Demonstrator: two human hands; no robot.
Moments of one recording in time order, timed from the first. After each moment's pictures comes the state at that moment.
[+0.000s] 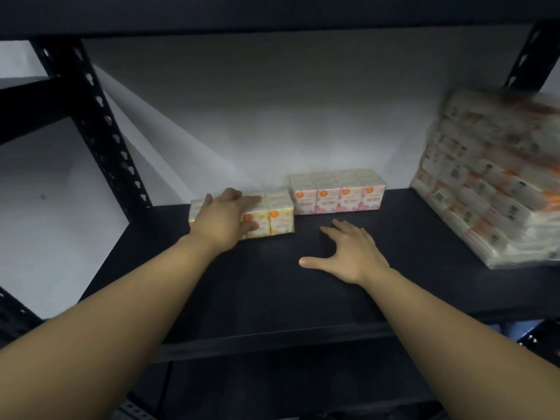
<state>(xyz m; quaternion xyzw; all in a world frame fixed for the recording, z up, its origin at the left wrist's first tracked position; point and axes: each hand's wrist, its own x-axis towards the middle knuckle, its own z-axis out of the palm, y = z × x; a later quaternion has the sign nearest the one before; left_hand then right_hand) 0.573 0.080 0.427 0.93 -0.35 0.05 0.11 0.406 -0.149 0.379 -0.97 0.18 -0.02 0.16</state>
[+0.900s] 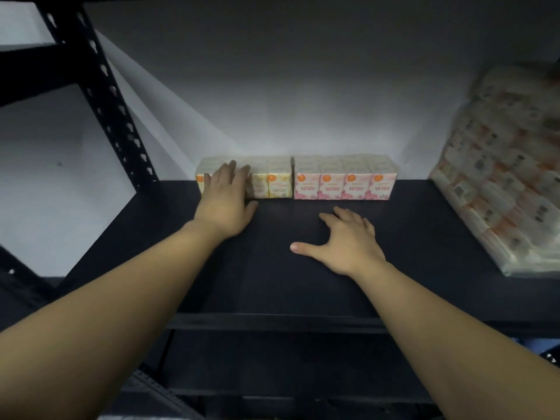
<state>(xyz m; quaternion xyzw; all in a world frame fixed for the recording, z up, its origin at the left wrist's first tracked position) 0.557 0.061 0.404 0.94 -0.29 0.13 0.13 0.405 -0.151 0.379 -0.97 0.16 -0.02 0.17</state>
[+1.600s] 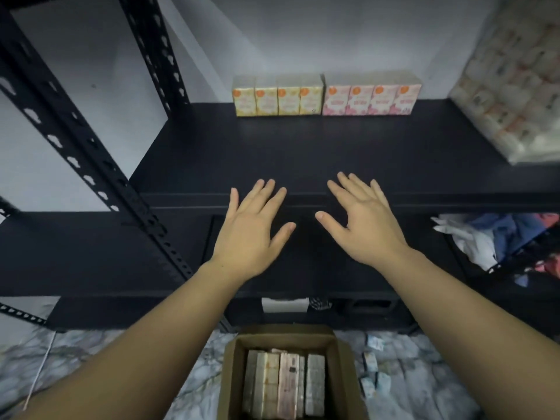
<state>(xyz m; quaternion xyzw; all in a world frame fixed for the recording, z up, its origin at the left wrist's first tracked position) 0.346 0.194 0.321 0.91 -0.37 0.09 0.17 0.259 -0.025 0.335 -0.98 0.07 -0.13 0.14</state>
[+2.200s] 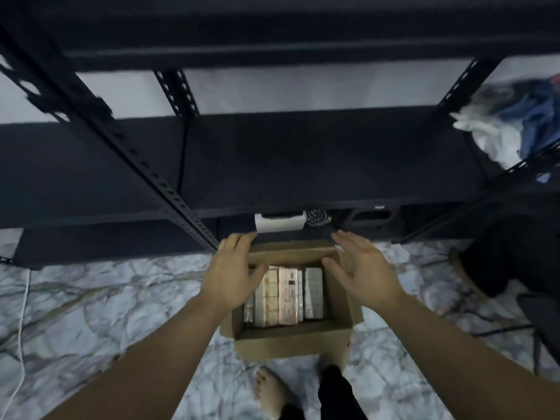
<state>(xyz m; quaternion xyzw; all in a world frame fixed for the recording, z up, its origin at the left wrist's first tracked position) 0.268 0.299 0.062 0.92 -0.26 -0.17 0.23 0.133 0.049 0.071 -0.95 0.19 0.04 0.26</state>
